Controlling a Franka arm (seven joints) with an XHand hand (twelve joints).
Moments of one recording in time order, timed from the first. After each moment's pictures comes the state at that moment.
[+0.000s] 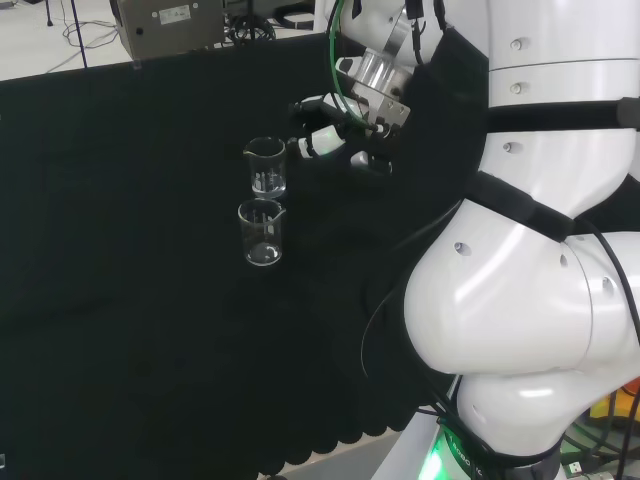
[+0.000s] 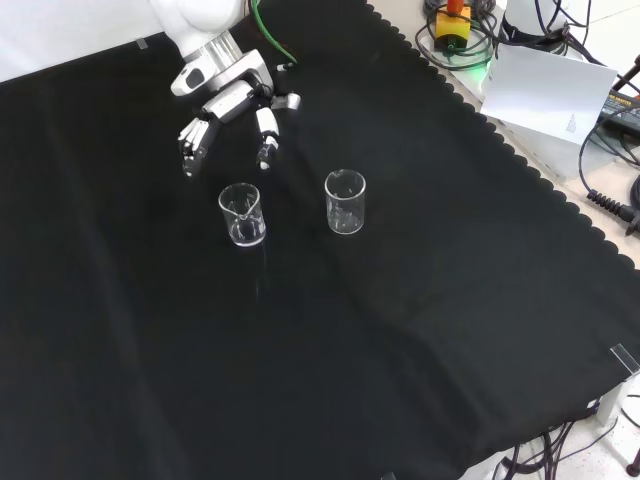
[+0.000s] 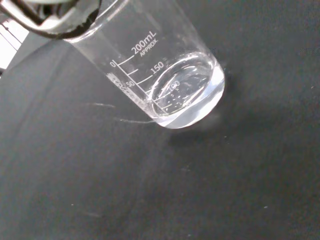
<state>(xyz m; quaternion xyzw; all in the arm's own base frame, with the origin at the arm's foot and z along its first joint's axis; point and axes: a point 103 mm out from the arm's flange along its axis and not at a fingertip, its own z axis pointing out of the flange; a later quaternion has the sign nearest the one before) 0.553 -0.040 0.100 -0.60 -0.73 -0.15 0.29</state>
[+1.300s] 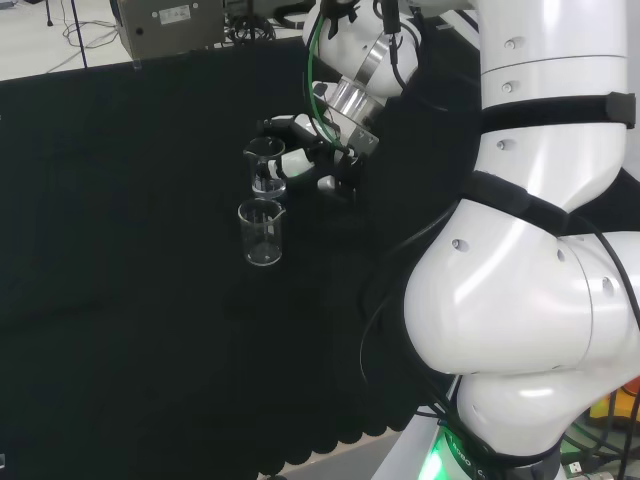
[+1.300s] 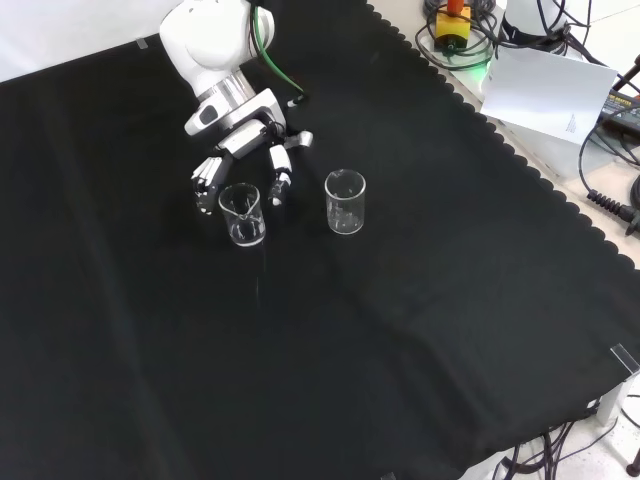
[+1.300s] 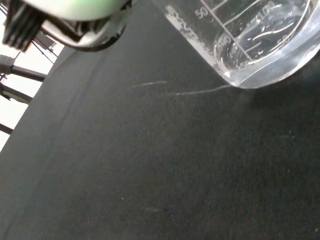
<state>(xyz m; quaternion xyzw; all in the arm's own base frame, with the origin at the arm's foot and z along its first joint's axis) 0.560 0.020 0.066 -0.57 -0.73 -0.20 0.31</state>
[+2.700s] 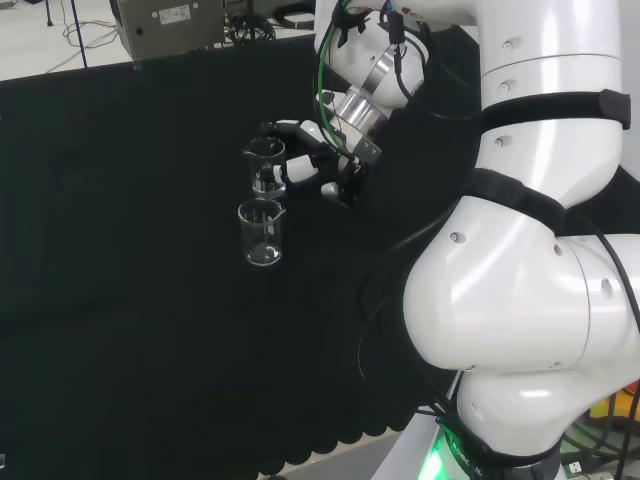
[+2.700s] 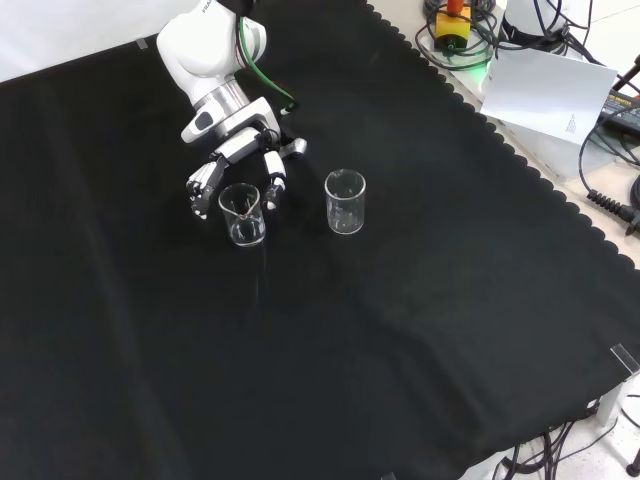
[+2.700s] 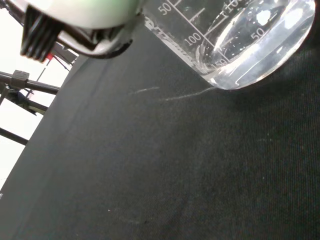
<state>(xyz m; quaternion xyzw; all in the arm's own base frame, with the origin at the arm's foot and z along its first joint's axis) 0.569 0.012 0.047 -0.55 -0.73 -0.24 0.33</state>
